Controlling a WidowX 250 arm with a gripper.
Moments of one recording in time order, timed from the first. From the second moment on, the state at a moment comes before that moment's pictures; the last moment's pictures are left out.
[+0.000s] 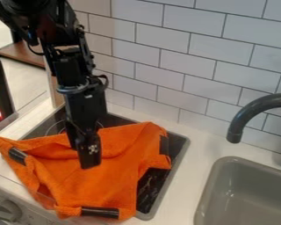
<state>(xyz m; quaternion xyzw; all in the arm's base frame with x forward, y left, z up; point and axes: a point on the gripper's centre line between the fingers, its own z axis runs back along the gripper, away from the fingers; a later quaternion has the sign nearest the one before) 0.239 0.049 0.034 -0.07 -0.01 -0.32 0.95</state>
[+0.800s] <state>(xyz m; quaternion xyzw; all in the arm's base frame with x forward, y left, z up) 0.295 0.071 0.002 -0.05 0.00 -0.32 0.94</state>
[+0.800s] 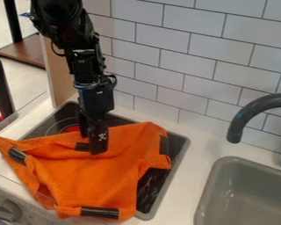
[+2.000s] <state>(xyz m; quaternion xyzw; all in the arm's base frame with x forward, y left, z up) 0.293 0.073 -0.017 -0.06 0.02 -0.34 0.94</state>
